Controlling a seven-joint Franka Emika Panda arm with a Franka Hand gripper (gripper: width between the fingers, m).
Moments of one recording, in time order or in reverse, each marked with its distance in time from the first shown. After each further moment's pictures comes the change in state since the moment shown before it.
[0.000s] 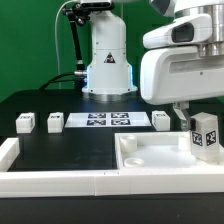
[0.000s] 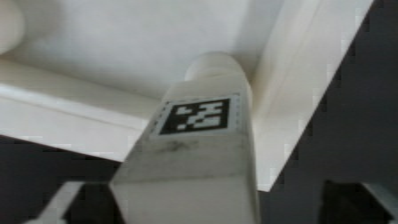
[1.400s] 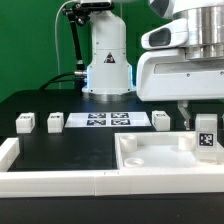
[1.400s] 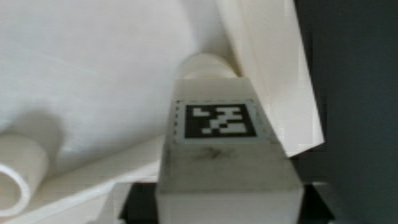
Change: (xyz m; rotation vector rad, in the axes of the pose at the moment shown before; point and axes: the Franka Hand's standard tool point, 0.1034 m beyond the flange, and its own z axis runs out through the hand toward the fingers) arm -0.002 0.003 0.002 -0.019 0.015 0.767
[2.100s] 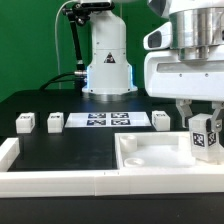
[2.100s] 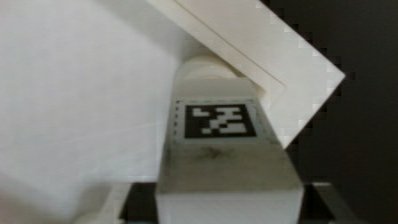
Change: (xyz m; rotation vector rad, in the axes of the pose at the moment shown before) arm 0.000 0.007 0.000 -0.012 -0.017 0.524
